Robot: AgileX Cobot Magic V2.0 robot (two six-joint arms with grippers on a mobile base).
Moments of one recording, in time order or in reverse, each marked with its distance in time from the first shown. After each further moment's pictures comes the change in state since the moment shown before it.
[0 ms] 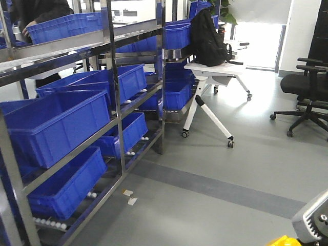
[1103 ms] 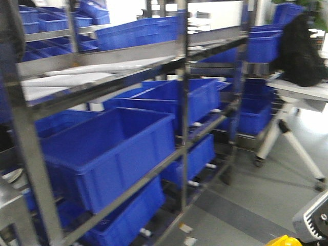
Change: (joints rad) left arm 0.000 0.000 0.000 0.000 0.000 0.000; right arm 0.000 0.000 0.000 -0.003 0.000 0.000
